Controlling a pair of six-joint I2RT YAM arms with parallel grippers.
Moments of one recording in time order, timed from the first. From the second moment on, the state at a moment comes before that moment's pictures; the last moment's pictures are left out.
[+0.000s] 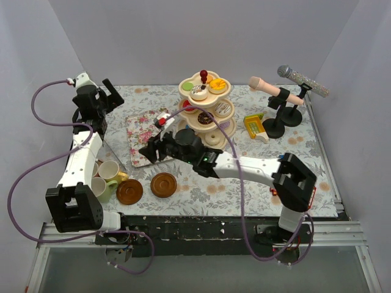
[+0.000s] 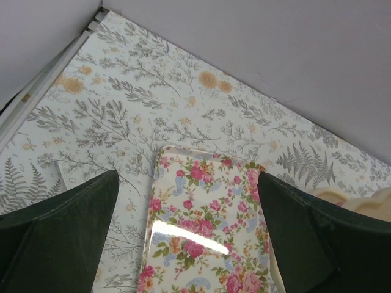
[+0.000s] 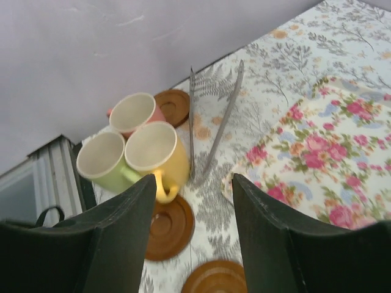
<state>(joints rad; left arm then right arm) 0.10 1.36 1.22 -0.16 -0.13 -0.39 1.13 1.85 1.35 0.42 -0.02 0.28</state>
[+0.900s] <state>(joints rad) 0.05 1.38 1.07 -0.05 -0.11 -0.36 1.17 1.89 1.33 -0.26 0.12 0.27</state>
